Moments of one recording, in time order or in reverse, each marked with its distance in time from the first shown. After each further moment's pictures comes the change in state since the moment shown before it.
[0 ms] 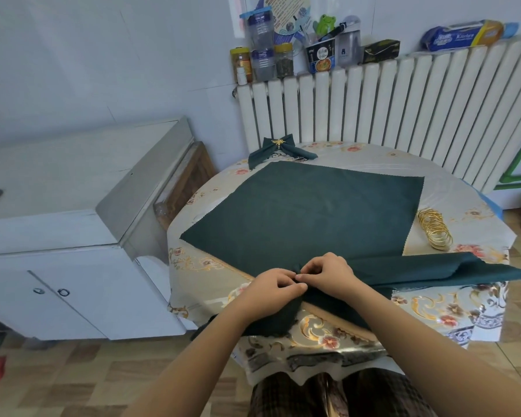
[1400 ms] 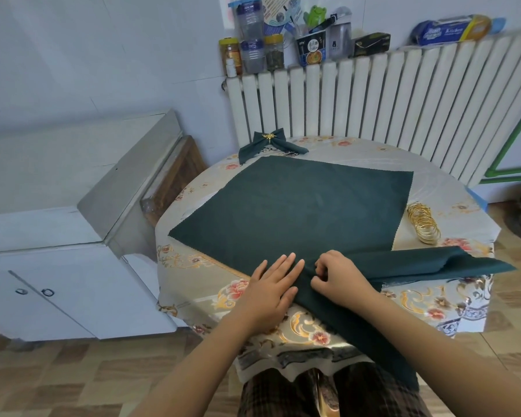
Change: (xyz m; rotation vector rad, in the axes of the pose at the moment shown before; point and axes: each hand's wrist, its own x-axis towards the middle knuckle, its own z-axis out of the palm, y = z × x) left_hand 0.020 -0.039 0.036 0.587 0.100 0.270; right_hand -0.032 0.013 -0.014 -0.093 0.124 -0.142
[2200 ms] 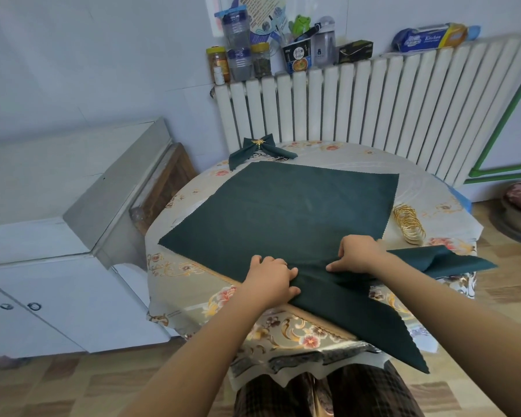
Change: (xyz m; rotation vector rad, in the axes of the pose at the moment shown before) left_hand 0.044 0.031 -0.042 0.363 -0.303 -0.133; right_hand 0.038 0.033 -0.054 -0.390 -0.191 0.310
